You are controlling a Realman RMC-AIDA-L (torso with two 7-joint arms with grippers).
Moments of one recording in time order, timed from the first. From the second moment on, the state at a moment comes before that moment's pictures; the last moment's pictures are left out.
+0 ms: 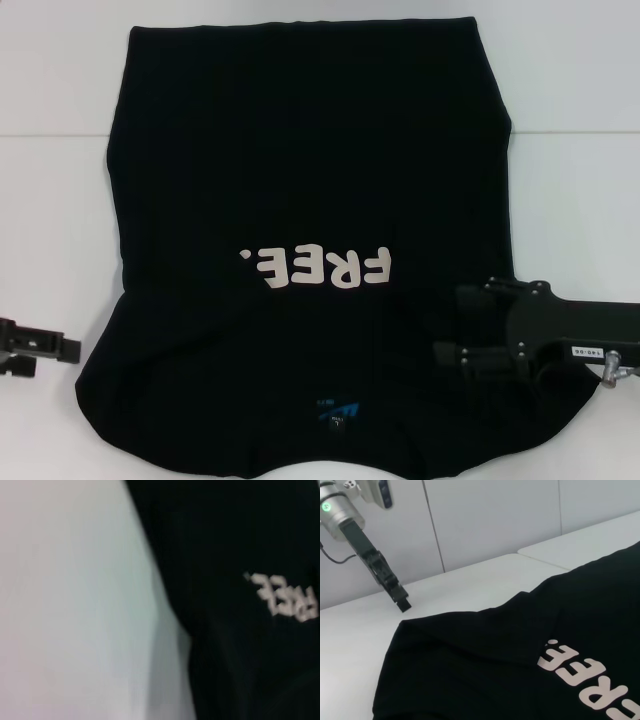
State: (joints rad) left arm -0.54 -1.91 0.49 0.87 2.61 1.72 -2.41; right arm 0.54 2.09 -0.69 -0.61 -2.09 -1.48 1.26
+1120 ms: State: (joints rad) left arm -0.59 -1.99 0.70 0.92 2.65 1.64 -2.42; right arm 0.53 2.09 -0.64 -0.59 -2.09 -1.47 1.29
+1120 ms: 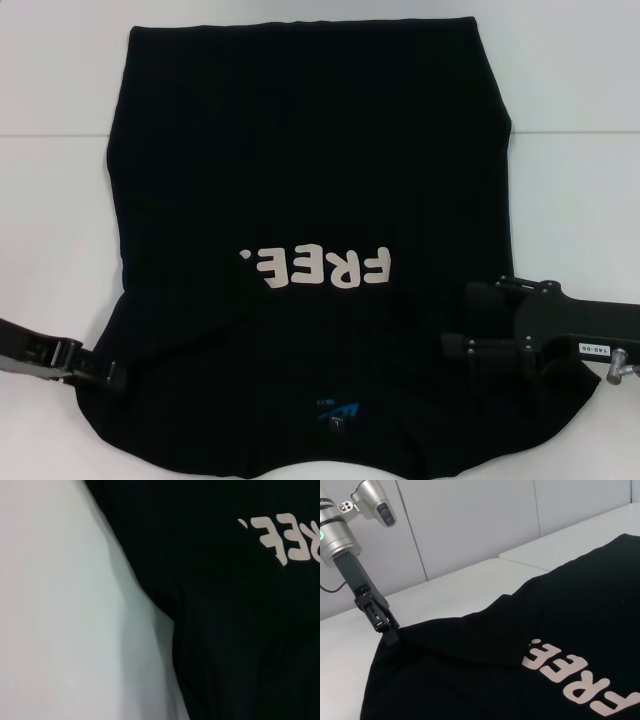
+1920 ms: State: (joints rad) left arm -0.59 -2.00 0.70 0.93 2.67 1.63 -2.41; right arm 0.53 2.09 -0.63 -0.59 -2.09 -1.48 1.29
